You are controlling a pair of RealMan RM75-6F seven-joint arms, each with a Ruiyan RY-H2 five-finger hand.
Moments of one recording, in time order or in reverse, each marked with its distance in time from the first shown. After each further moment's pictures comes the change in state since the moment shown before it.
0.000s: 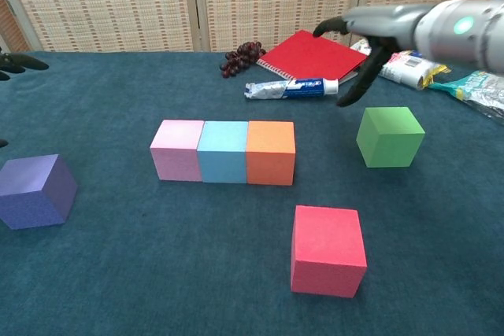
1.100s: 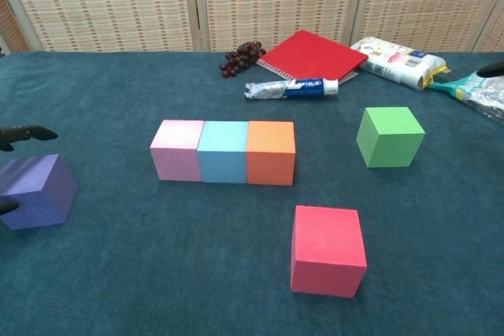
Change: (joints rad) left arm 0.024 -0.146 -0.014 -0.007 -0.269 -0.109 0.293; right arm -0.373 0.260 -0.036 -0.036 -0.417 0.073 0.459
